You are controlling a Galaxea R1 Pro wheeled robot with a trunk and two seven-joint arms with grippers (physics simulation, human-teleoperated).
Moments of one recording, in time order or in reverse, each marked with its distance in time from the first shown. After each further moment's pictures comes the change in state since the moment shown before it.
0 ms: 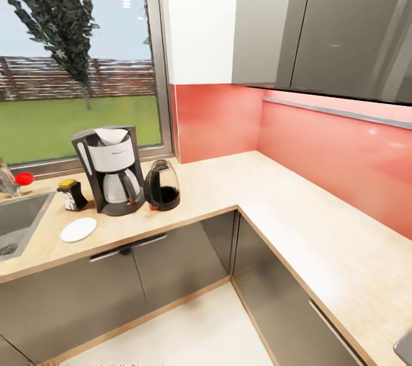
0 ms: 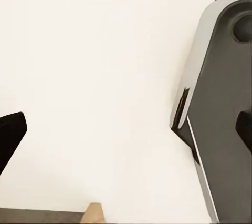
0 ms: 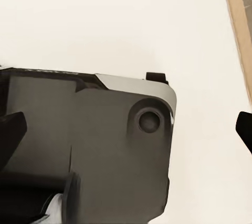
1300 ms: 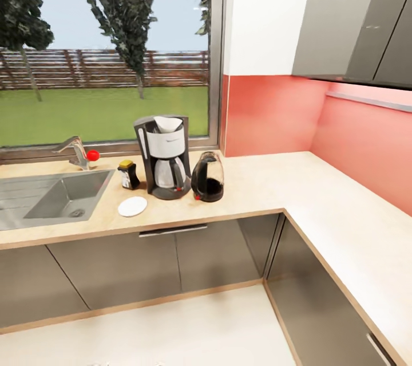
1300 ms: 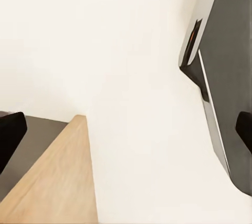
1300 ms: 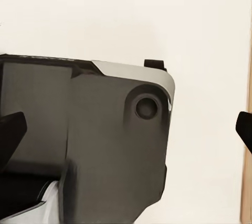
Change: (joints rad) left arm -0.002 -0.005 -0.011 0.008 -0.003 0.179 0.016; right arm 0.000 -0.009 0.002 0.000 0.000 0.002 0.004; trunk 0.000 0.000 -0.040
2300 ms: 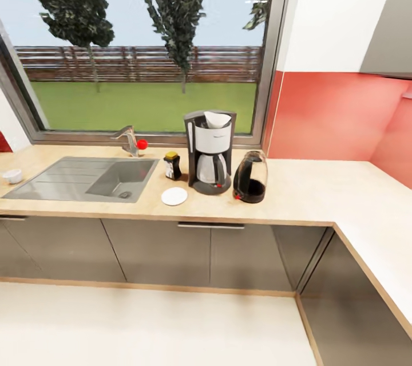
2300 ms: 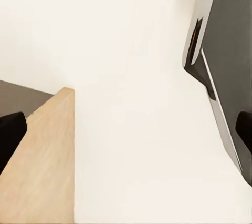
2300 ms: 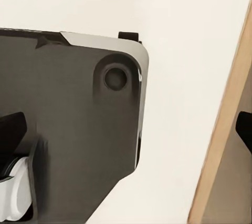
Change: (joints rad) left arm -0.001 0.001 -0.002 -0.012 -0.069 -0.008 0.002; right arm 0.000 -0.062 0.001 0.057 0.000 -0.002 -0.005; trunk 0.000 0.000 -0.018
